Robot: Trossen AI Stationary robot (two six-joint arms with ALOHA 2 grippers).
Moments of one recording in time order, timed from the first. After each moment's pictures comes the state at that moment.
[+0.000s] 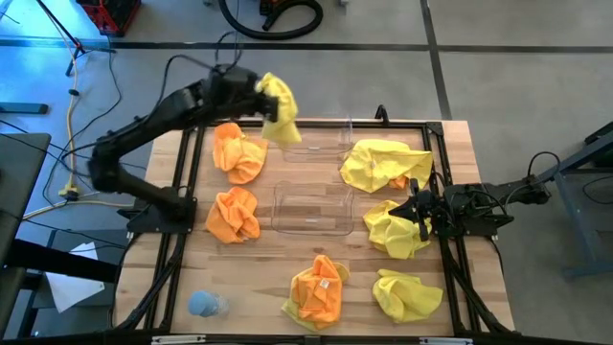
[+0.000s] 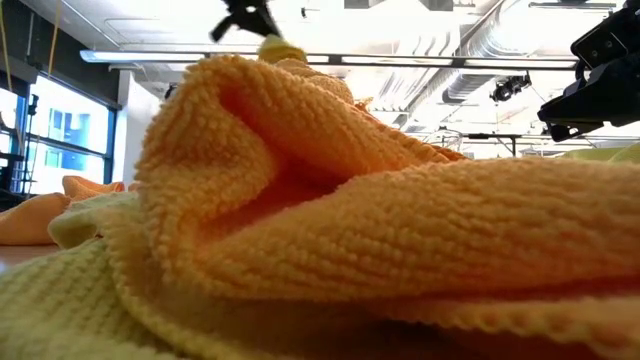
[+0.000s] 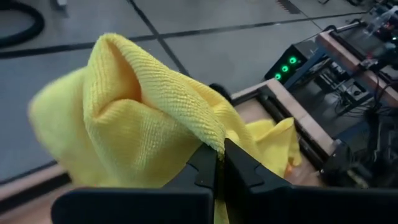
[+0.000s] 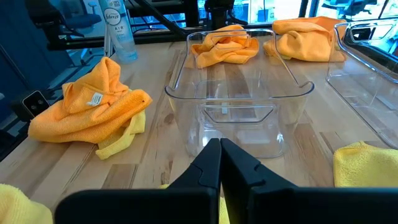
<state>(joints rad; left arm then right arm) 0.49 1.44 1.62 -0.69 -0.19 -0.51 0.24 0.01 0.12 -0.37 0.15 0.12</state>
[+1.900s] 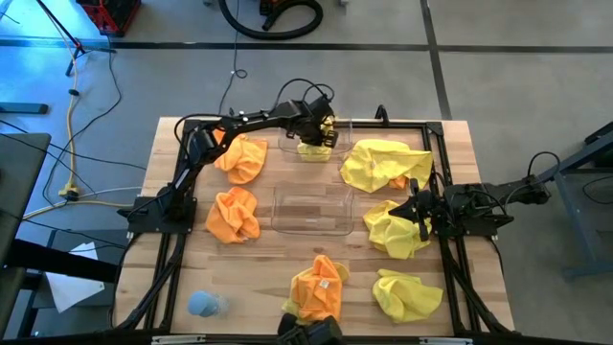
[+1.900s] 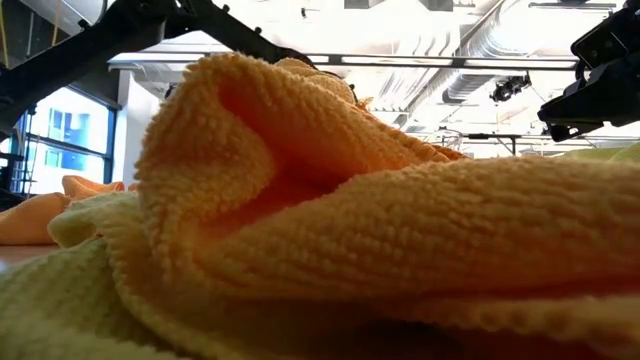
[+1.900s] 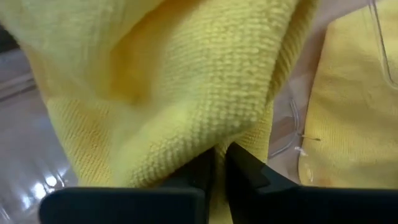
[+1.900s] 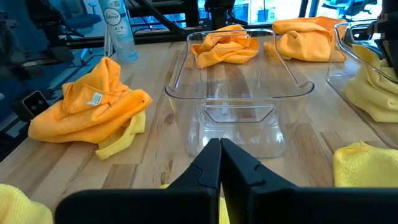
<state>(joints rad) 0.51 2.31 1.97 -0.80 0.02 -0.67 0.24 0.01 0.12 -0.37 0.15 0.12</state>
